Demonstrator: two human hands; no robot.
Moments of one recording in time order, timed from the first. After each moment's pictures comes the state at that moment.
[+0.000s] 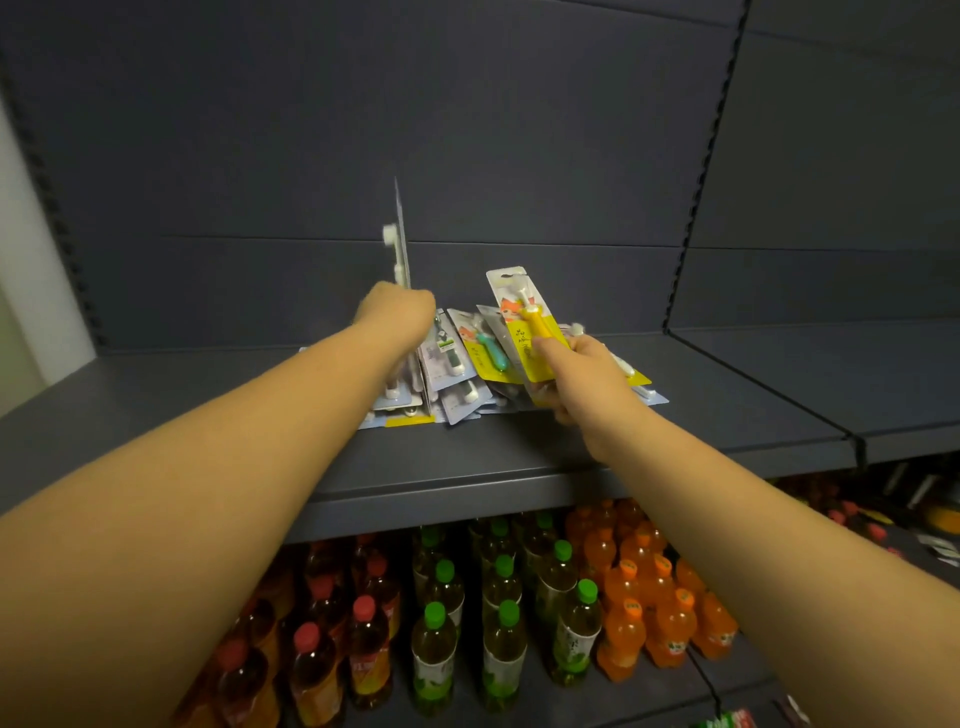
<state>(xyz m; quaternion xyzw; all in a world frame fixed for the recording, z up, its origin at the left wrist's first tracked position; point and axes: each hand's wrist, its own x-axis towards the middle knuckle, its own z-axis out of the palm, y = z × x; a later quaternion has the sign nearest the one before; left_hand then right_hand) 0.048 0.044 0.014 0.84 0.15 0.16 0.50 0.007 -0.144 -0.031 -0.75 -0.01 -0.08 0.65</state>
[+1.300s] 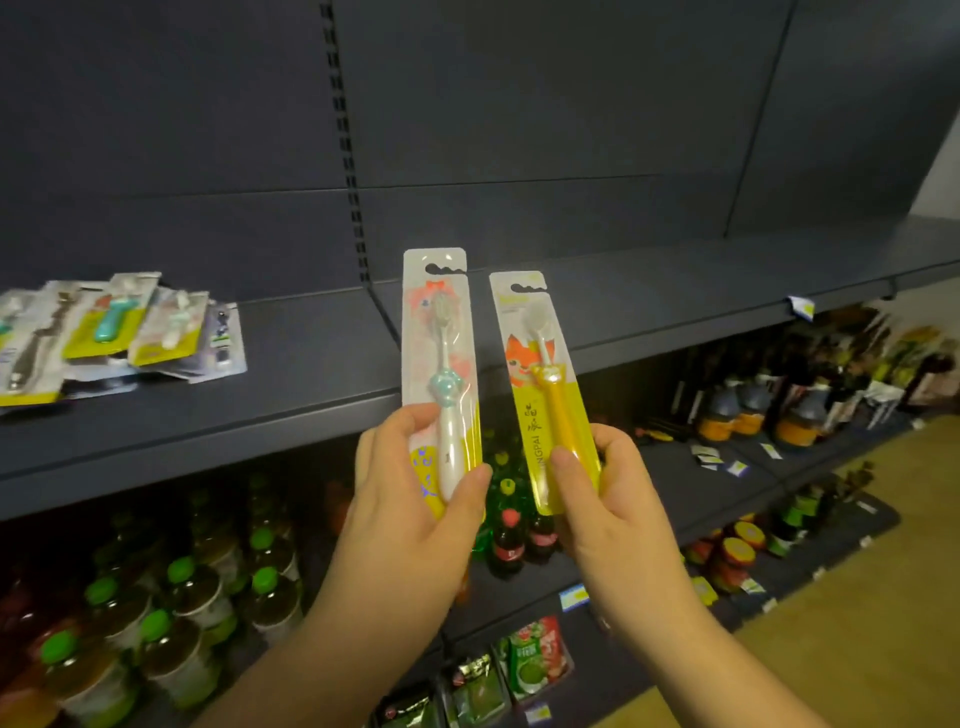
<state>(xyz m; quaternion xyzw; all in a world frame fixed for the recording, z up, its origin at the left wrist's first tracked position) -0.117 -0.428 -0.099 0.81 -0.14 0.17 0.54 -0.116 -0.594 -0.127 -0.74 -0.04 -0.20 0.64</state>
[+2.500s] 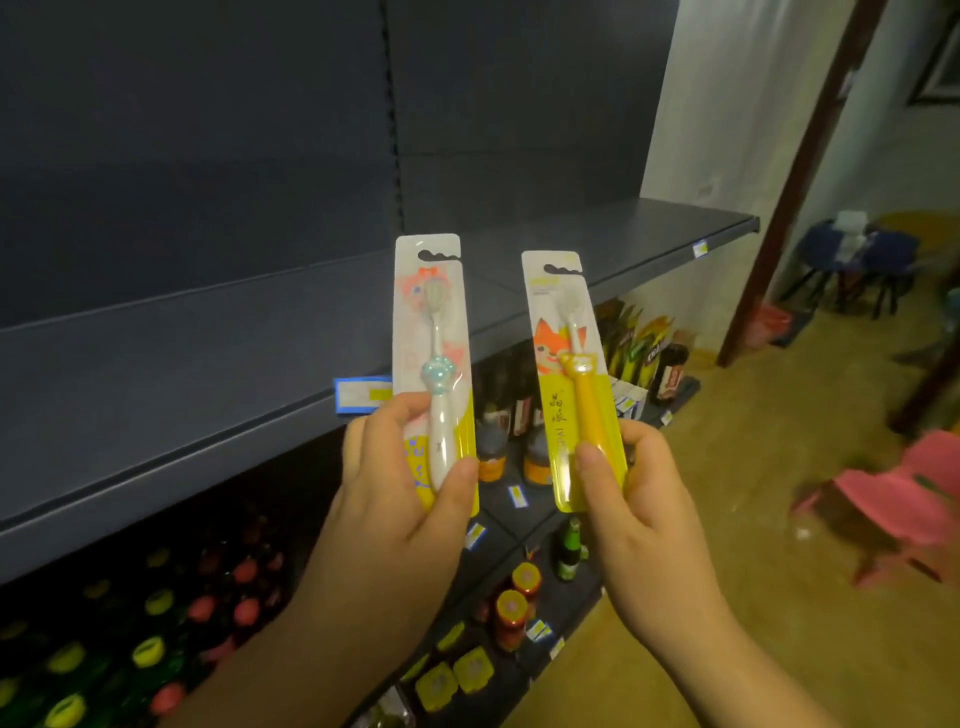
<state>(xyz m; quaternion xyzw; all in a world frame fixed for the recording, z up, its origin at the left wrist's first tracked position) 0.077 -1.007 -0.106 0.80 -0.28 0.10 0.53 0.006 -1.170 -0.122 -0.77 0.14 -0.31 0.54</state>
